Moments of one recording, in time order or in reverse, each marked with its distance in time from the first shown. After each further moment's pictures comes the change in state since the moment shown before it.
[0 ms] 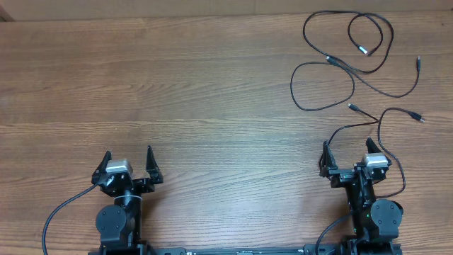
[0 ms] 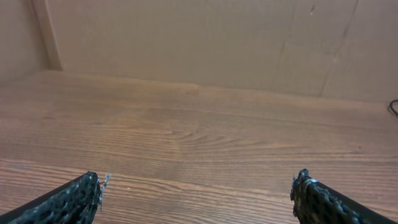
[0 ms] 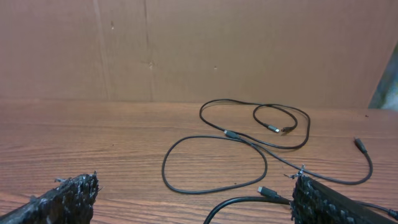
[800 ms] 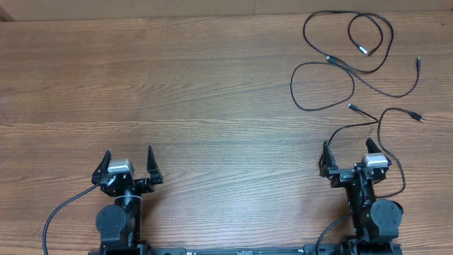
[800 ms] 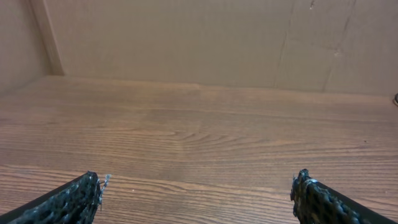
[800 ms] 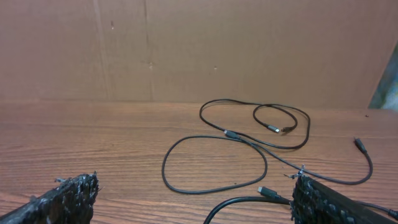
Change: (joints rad) left arm 0.000 0.000 0.000 0.000 0.000 0.040; right arm 0.000 0.000 0.000 0.000 0.000 0.000
